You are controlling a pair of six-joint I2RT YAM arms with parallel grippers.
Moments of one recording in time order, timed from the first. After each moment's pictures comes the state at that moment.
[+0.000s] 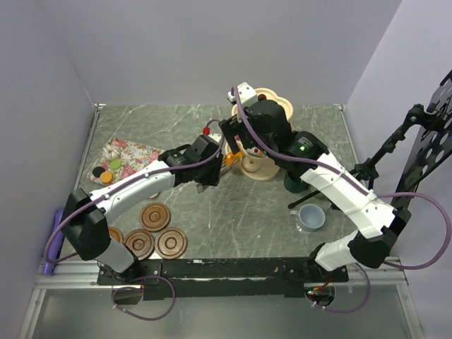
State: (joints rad) left arm -0.78 1.52 1.26 -0.64 -0.14 -0.45; right arm 0.81 1.41 1.66 -0.67 0.30 -0.07
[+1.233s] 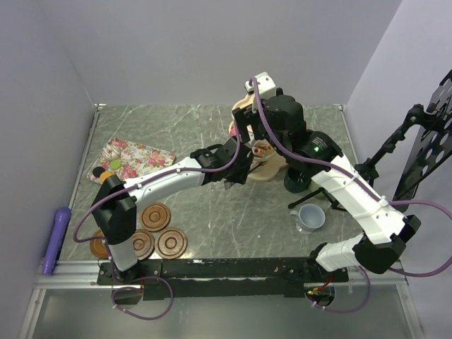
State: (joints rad) left arm -0.93 1.76 1.49 -0.53 -0.20 -0.42; right arm 0.77 1.35 1.66 -0.62 0.38 -0.07
